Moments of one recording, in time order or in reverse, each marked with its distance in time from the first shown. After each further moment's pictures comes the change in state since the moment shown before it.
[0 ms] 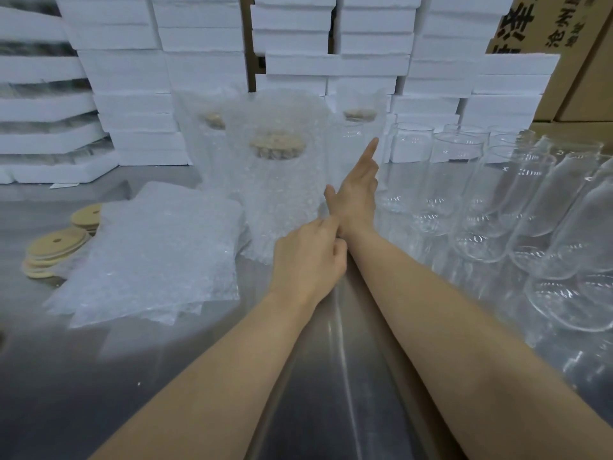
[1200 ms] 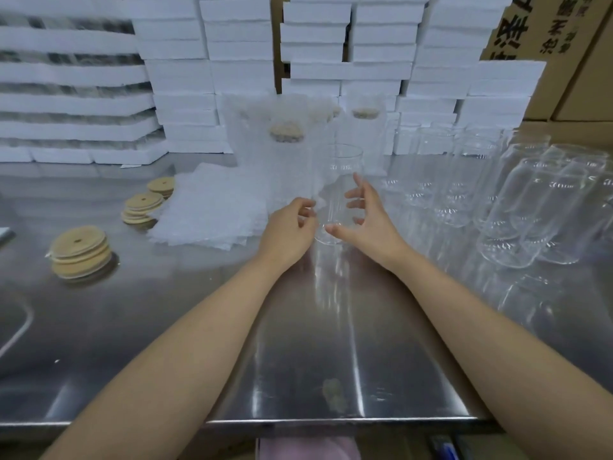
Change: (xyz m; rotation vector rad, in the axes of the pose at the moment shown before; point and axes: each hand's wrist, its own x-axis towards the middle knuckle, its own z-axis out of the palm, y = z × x) left_hand -0.050 -0.016 -0.051 -0.485 -0.093 -0.314; right_hand -0.121 0.000 -0.116 0.488 -0.499 -0.113
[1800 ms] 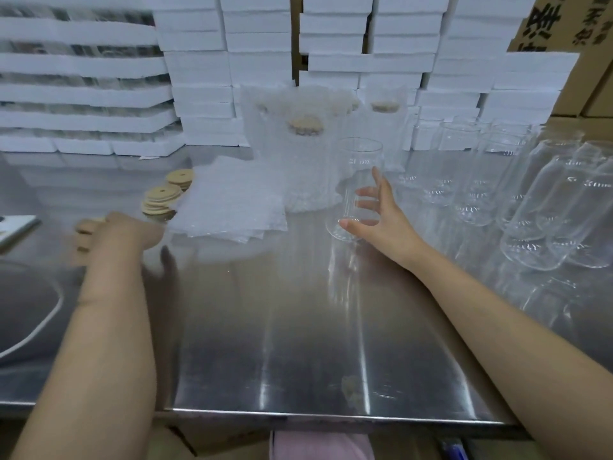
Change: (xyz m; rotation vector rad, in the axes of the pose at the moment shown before) left_hand -0.022 -0.066 -0.202 0.591 0.221 -0.985; right_hand -0.002 -0.004 0.002 0.054 -0.067 0.022
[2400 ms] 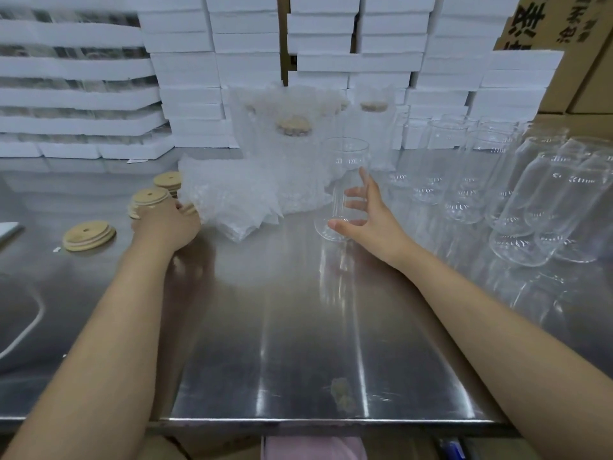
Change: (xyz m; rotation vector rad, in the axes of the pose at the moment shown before) left_hand -0.035 0.041 0.026 0.046 0.038 0.453; right_hand 0.003 0.004 0.001 -0.002 -0.020 -0.004
